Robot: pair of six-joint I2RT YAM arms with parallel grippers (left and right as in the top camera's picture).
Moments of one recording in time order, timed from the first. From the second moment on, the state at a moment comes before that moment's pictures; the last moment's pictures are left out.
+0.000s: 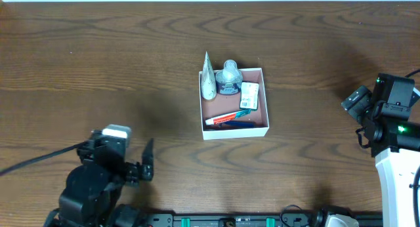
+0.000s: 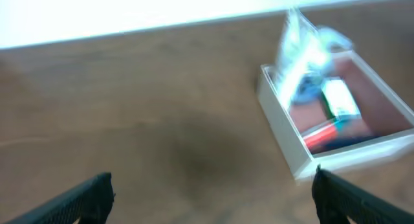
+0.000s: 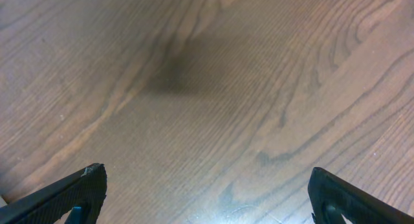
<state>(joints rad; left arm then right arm) -0.38 0.41 0.87 -0.92 -0.22 -0.10 -0.19 1.13 1.00 -0.85 0.30 0.57</state>
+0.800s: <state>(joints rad) -0.03 0.13 0.19 -0.15 0.10 -0.10 -0.19 1.13 1.00 -0.85 0.30 0.57</state>
